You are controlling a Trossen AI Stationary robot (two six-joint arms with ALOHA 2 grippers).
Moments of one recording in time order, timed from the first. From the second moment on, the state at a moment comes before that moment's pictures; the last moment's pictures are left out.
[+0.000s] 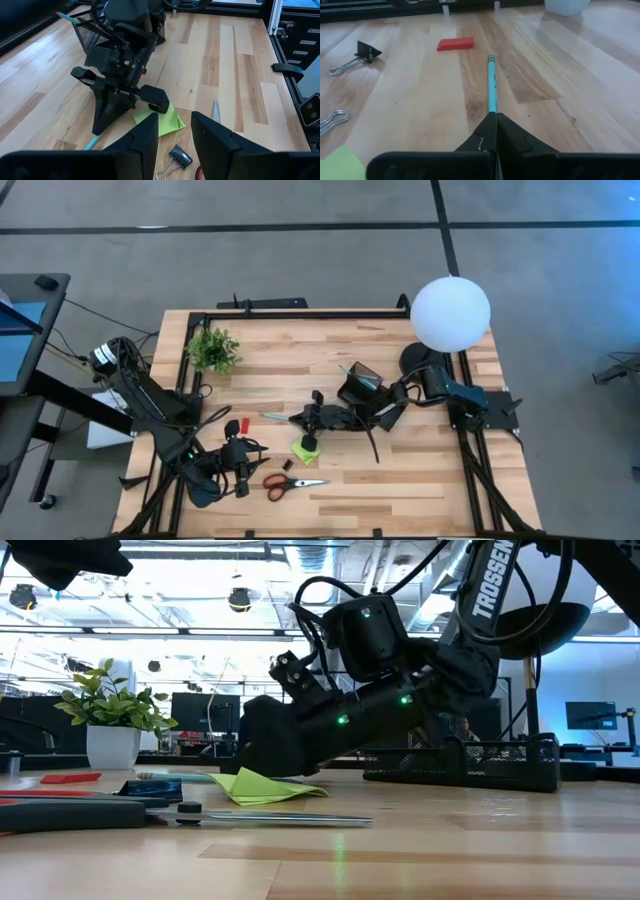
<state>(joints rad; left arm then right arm) -0.90 1.36 0.80 -0.30 -0.95 -0.80 0.14 2.33 1.11 0.84 0.23 0.11</state>
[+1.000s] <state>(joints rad) -0.90 1.36 0.80 -0.30 -0.92 -0.80 0.16 2.42 1.12 0.86 0.28 0.11</state>
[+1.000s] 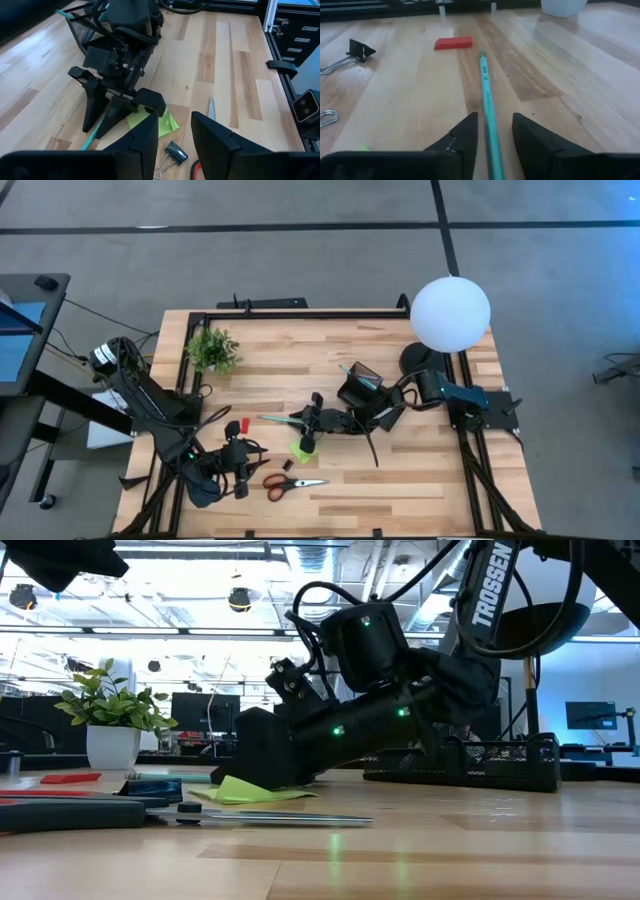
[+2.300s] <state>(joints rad) -0.90 1.36 0.80 -0.30 -0.90 -0.81 0.19 2.06 1.11 0.42 0.33 0.08</state>
